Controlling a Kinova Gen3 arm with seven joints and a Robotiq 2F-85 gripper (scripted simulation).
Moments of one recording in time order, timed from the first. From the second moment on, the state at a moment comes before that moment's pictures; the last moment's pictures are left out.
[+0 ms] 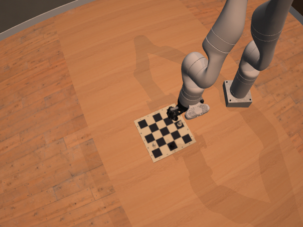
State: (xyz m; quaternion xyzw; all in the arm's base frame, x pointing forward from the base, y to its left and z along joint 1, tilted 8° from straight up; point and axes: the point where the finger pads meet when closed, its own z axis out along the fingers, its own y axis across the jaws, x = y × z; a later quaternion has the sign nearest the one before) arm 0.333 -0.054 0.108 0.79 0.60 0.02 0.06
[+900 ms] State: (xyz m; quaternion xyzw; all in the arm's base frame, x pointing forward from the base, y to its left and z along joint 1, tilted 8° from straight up) arm 0.333 -0.053 0.108 0.79 0.60 0.02 0.06
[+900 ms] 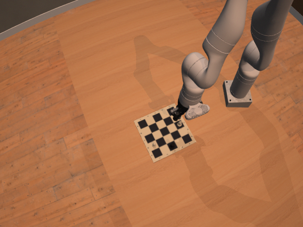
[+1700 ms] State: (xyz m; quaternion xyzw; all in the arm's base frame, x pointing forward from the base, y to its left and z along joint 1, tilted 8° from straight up) arm 0.334 -0.053 0.107 0.79 0.60 0.02 0.06
